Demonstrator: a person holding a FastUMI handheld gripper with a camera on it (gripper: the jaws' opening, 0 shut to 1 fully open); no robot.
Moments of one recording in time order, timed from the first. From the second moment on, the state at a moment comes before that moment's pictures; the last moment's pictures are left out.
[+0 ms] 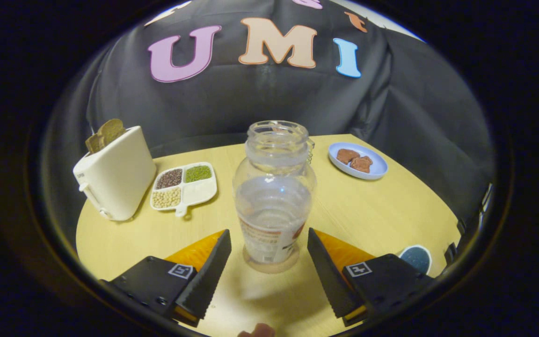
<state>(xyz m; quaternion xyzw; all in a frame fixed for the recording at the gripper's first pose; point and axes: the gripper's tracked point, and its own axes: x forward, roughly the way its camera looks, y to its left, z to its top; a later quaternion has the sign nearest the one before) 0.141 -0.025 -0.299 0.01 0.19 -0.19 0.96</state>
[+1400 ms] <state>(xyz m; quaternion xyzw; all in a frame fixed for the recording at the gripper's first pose) 0.006 0.019 -0.025 -0.02 0.06 0.04 1.00</state>
